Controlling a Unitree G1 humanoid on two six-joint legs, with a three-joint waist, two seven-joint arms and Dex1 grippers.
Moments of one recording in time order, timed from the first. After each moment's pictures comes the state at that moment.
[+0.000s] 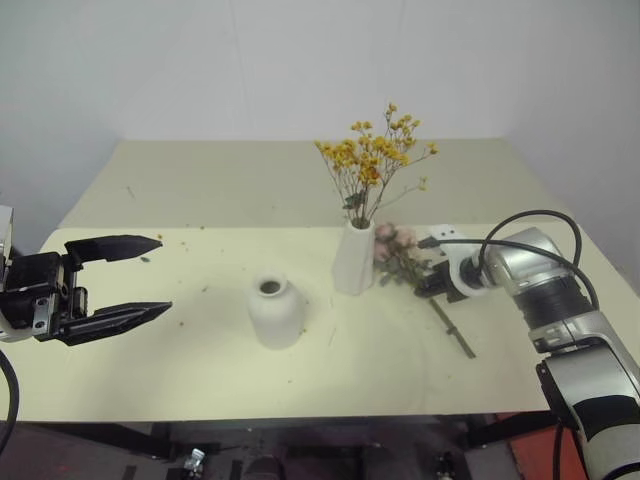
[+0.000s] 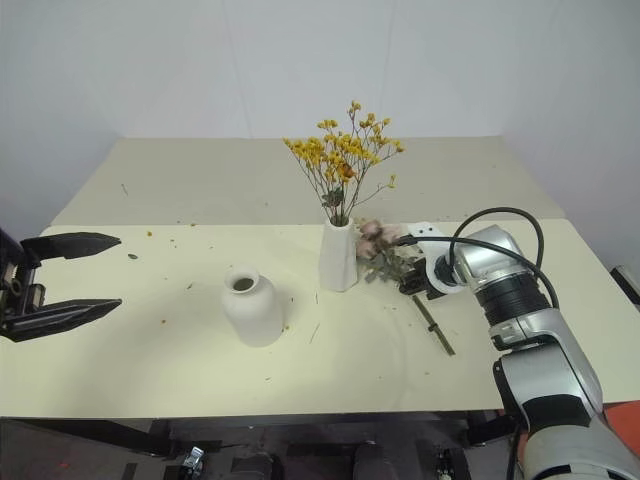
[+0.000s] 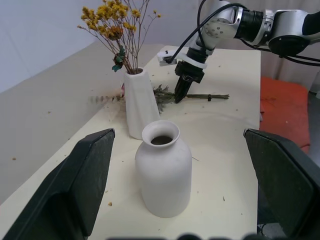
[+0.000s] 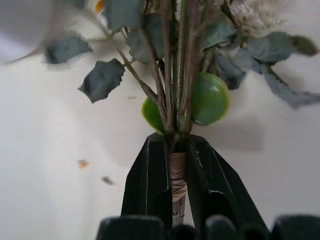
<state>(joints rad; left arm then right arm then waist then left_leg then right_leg) -0.08 1.06 0.73 -0.30 -0.90 0.61 -1.34 -1.01 -0.65 0.25 0.48 0.20 1.28 0.73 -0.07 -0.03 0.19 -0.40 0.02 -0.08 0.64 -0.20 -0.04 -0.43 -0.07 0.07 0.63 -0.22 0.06</state>
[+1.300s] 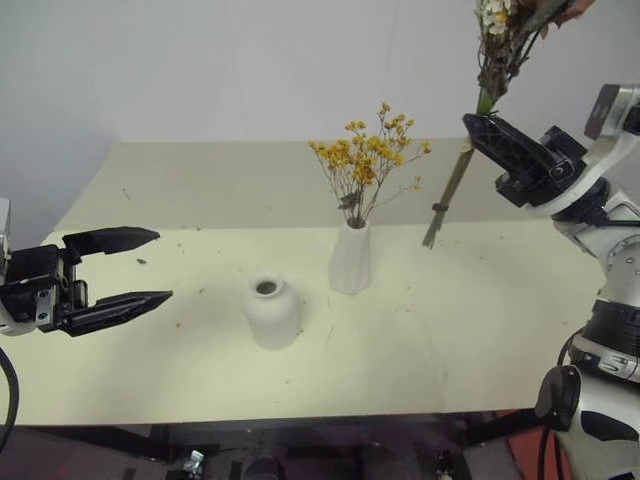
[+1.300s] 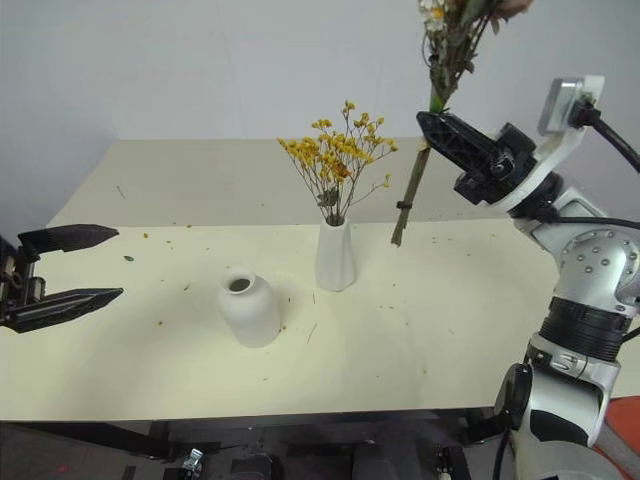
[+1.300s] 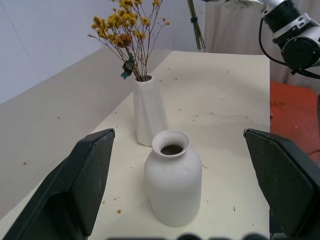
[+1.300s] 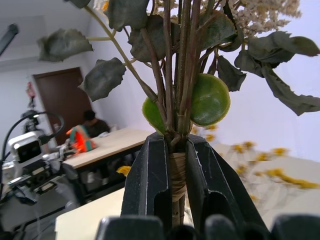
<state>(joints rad) -0.10 1.05 0.72 -0.30 -0.91 0.62 -1.30 -0.89 -0.53 -0.41 0.02 0.93 0.87 0.87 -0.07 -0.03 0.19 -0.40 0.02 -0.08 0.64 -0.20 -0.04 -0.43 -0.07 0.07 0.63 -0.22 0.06</state>
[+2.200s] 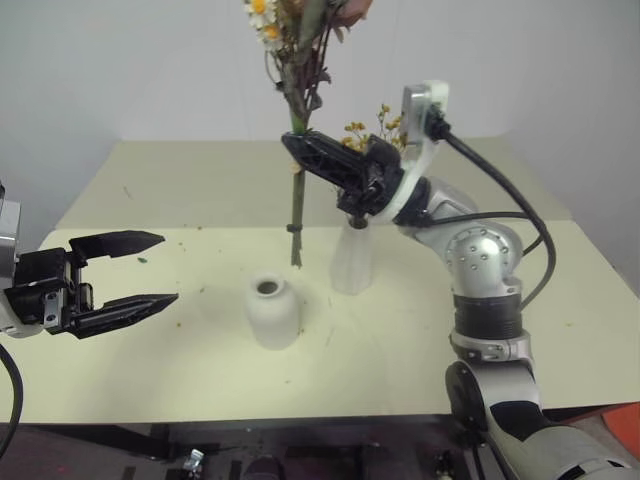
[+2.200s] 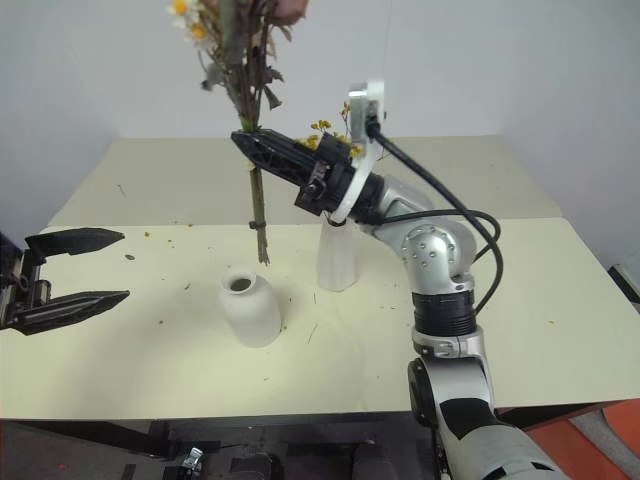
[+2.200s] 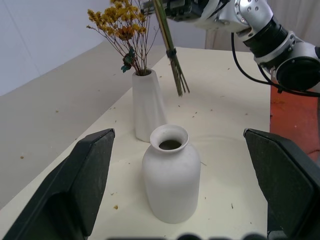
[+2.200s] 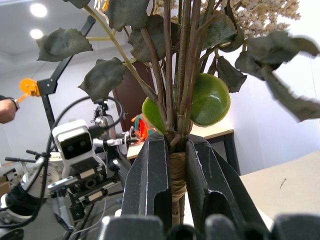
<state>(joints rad) -0.07 1.05 0.73 -0.32 -0.93 0.63 -1.28 -1.00 -0.13 -0.06 0.00 0.80 0.67 0.77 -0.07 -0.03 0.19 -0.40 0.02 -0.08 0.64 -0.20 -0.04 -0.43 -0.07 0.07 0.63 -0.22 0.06</state>
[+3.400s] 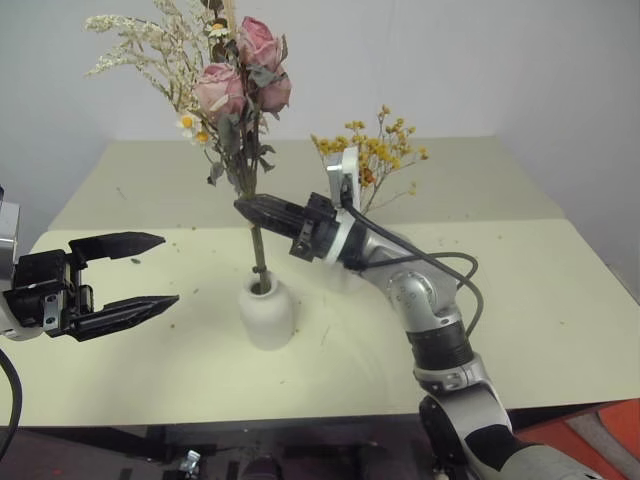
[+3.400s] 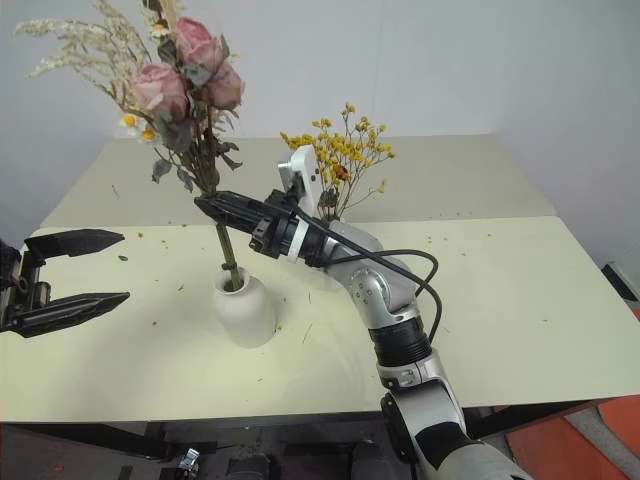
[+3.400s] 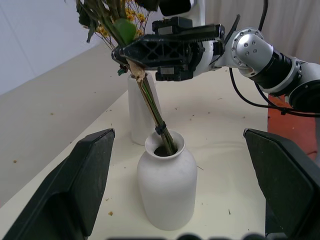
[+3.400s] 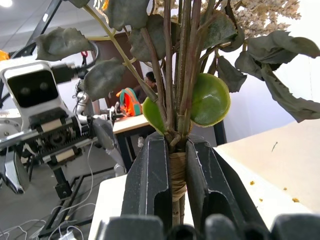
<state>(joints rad) -0.06 1.05 0.73 -0.34 -0.94 0.63 -1.26 -0.85 0.00 0.11 0.03 0.59 0.53 0.76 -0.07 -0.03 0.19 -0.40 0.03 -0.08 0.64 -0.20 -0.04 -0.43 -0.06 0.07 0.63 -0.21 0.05</state>
